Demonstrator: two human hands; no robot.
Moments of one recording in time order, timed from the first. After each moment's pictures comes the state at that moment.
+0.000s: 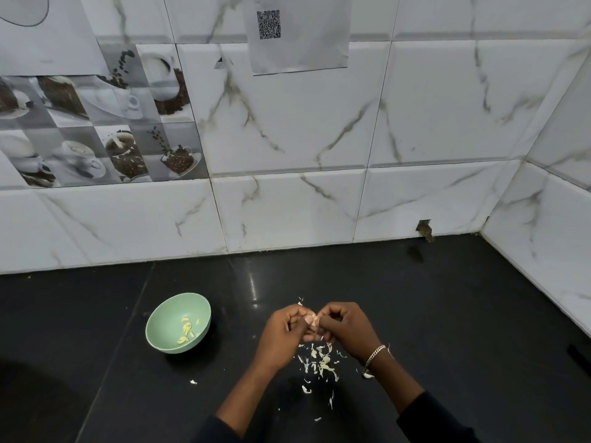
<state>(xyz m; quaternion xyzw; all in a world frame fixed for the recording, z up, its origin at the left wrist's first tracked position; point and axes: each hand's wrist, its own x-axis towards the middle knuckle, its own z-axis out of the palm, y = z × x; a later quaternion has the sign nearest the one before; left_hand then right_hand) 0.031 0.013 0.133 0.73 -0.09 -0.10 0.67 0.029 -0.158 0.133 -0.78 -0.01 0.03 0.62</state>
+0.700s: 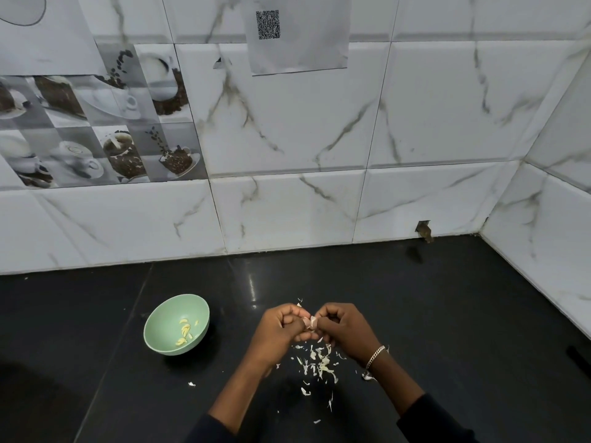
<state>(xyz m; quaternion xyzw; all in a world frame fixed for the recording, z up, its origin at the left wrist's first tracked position) 0.039 0.019 0.133 0.65 -0.04 -0.15 0.74 0.029 -0.158 0.136 -0.79 -0.04 0.05 0.61</state>
